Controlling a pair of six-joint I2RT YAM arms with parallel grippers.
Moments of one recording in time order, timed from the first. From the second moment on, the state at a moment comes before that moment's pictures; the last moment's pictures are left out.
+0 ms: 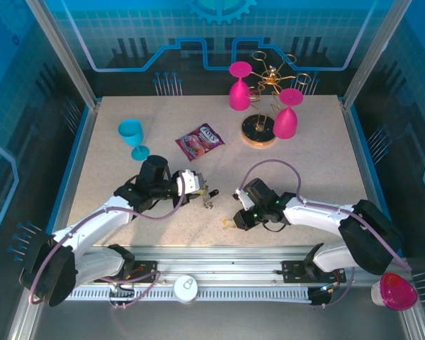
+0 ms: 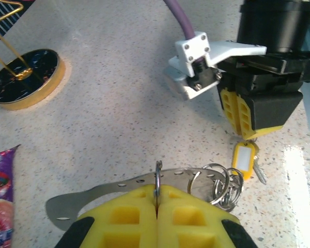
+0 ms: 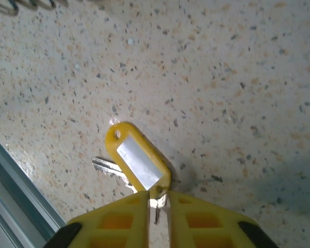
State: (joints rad) left arm -0.47 1.13 0.62 -0.12 0.62 0.65; right arm 0.75 1.36 0.58 -0.30 -0.30 0.33
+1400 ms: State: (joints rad) left arm -0.49 1.11 0.59 -0.05 0.67 0.70; right arm 0.81 1.29 0.73 0.08 -0.38 -0.59
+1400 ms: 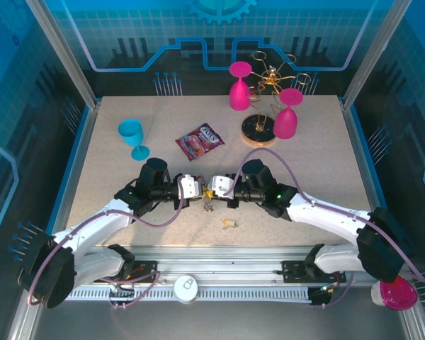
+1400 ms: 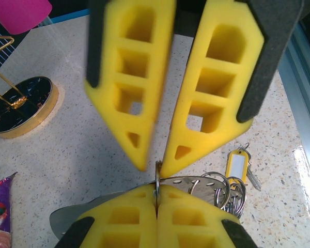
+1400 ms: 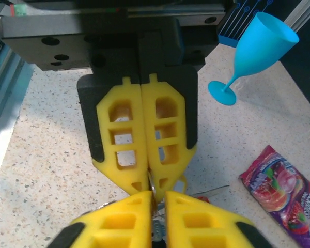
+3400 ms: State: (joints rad) left arm -0.49 1.11 0.59 -0.04 0.66 0.70; right arm 0.82 1.29 0.76 0.05 -0.40 -0.62
